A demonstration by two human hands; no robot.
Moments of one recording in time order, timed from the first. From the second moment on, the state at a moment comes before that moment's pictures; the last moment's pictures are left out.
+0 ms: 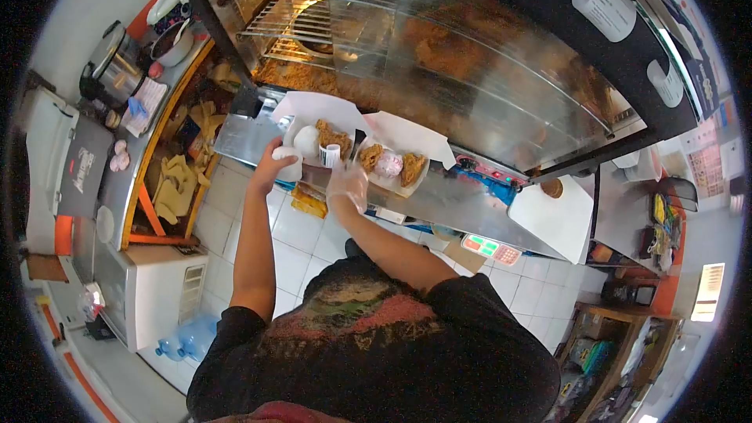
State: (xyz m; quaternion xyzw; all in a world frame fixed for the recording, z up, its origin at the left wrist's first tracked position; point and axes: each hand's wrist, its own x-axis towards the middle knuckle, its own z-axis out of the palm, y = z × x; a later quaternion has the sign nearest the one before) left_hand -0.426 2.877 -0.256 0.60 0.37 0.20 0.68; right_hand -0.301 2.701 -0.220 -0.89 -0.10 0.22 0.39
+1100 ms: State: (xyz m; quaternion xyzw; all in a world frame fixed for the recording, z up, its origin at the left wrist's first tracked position) left_hand -0.531 2.805 -0.297 0.39 0.34 0.17 0.84; right_hand -0.292 2.651 -0.236 -0.58 -0.05 0.51 0.63
